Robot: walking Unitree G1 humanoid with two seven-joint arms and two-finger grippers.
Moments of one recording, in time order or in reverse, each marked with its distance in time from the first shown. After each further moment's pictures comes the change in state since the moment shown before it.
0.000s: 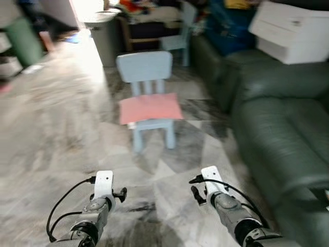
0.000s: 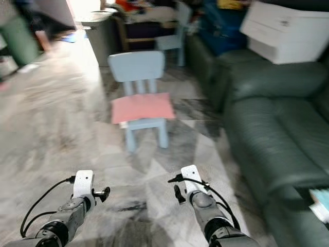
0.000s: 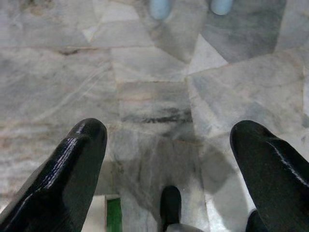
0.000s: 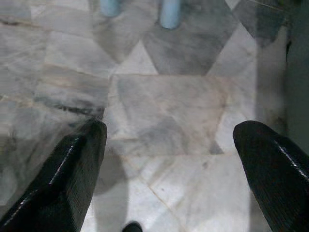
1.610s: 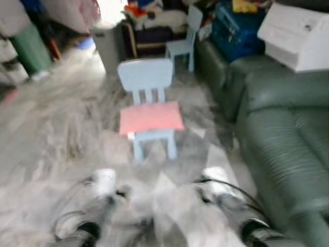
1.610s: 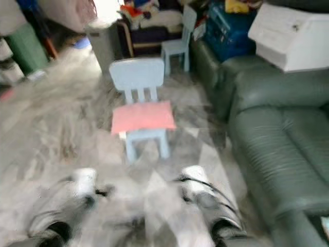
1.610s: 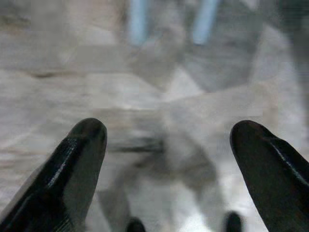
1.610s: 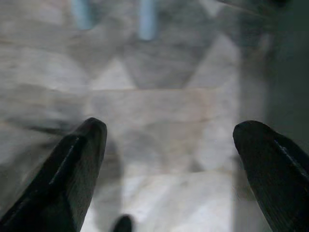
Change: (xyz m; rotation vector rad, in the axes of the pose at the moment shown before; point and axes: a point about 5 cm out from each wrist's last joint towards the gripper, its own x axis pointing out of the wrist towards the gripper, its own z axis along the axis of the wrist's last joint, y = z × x) left arm 0.001 -0.017 -0.002 -0.063 -0.001 -0.076; right arm -0.003 -0.016 -0.010 0.014 0.035 -0.041
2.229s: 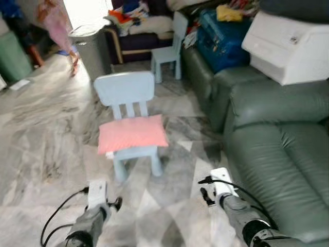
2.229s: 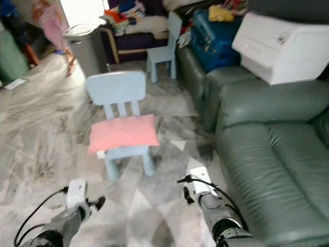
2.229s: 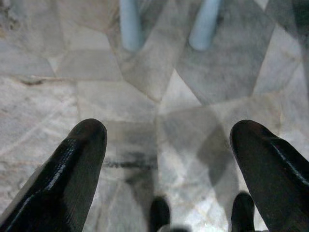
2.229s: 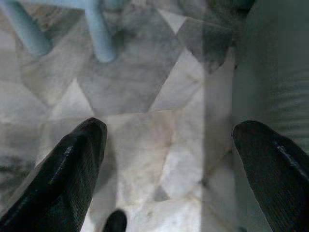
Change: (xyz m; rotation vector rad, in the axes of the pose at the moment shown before) left arm -0.010 0.037 -0.022 -0.023 0.071 0.125; right arm 0.001 0.002 0.003 0.016 -0.008 0.004
